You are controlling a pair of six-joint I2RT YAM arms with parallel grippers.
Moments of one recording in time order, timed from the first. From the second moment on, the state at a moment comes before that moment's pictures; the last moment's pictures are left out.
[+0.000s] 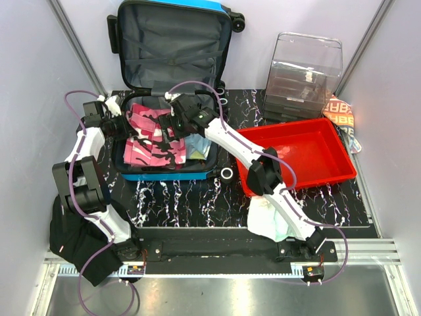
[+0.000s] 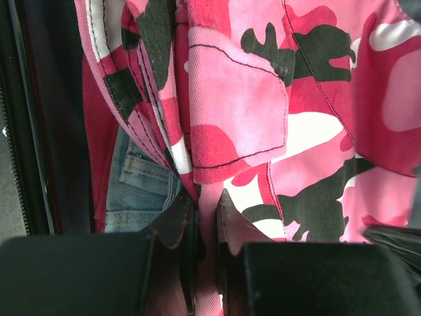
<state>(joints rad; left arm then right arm) 0.28 1.70 1.27 -0.41 0.54 -0.04 0.83 2.54 2.58 -0.76 -0.05 0.33</state>
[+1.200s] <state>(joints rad) 0.29 1.75 1.27 -0.39 0.54 -0.03 0.80 2.62 2.52 -0.56 -0.20 0.35</state>
